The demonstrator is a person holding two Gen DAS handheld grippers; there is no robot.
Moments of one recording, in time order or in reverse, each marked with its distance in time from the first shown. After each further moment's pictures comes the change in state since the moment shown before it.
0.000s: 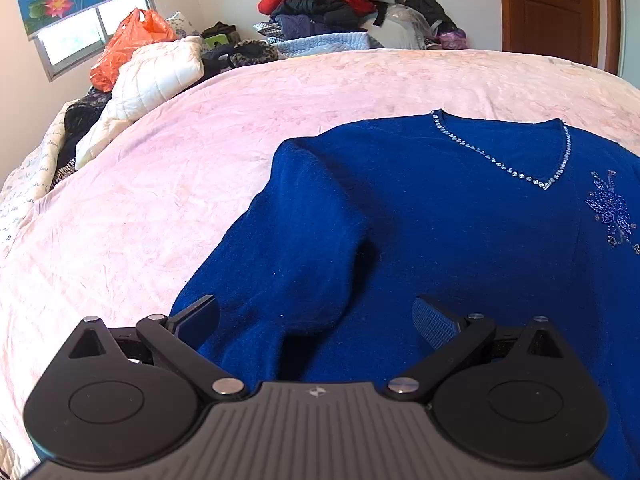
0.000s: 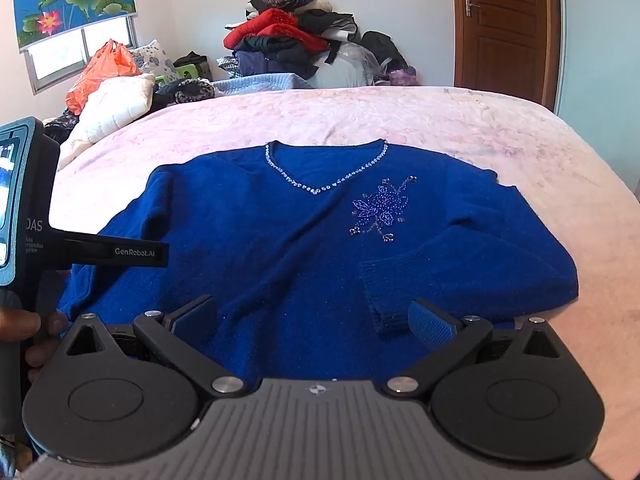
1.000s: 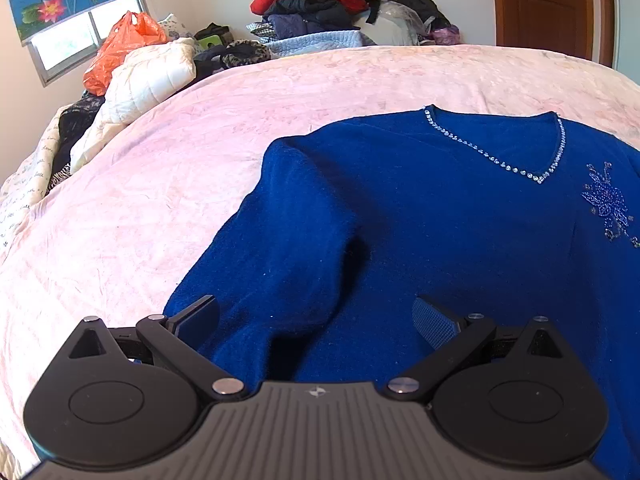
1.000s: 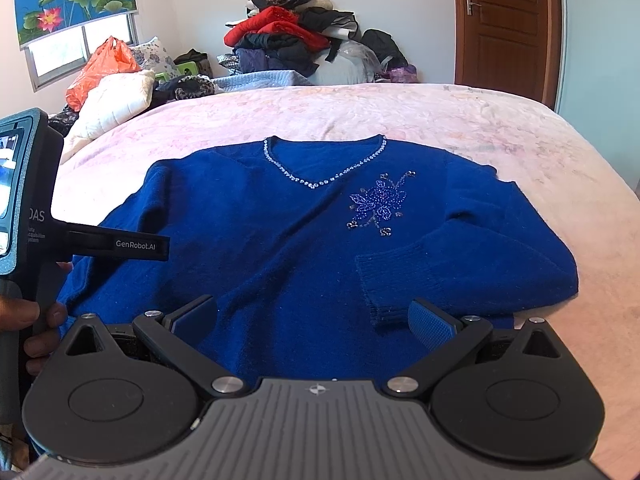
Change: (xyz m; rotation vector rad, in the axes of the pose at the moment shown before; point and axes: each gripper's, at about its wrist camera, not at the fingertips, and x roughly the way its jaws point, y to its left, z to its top) left arm -0.001 -0.010 -0.002 0.031 0.003 -0.008; right arm 0.003 -0.002 -0.005 -0.009 0.002 -0.002
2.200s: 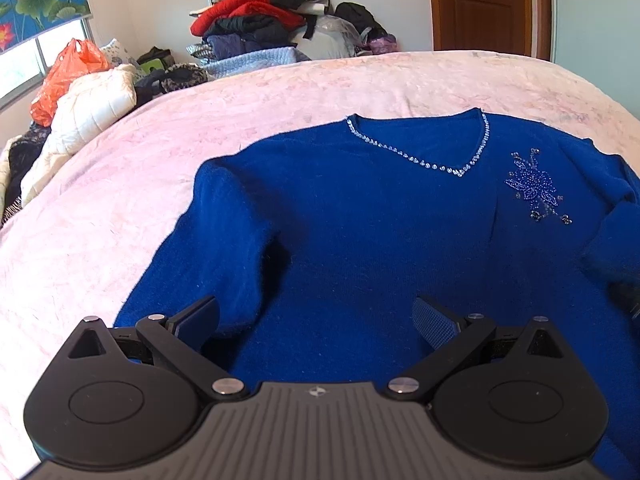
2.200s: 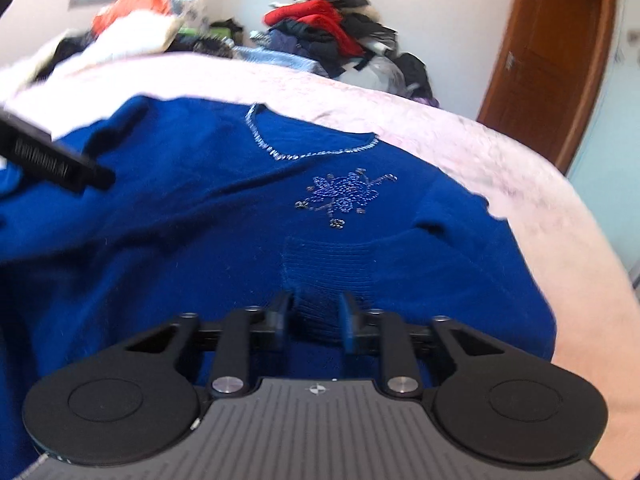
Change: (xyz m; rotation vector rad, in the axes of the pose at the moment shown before) left arm -0.017 -0.021 -0.006 0.091 -0.061 -0.154; right arm 0.039 -0.045 -0.015 -0.245 -0.037 -0.073
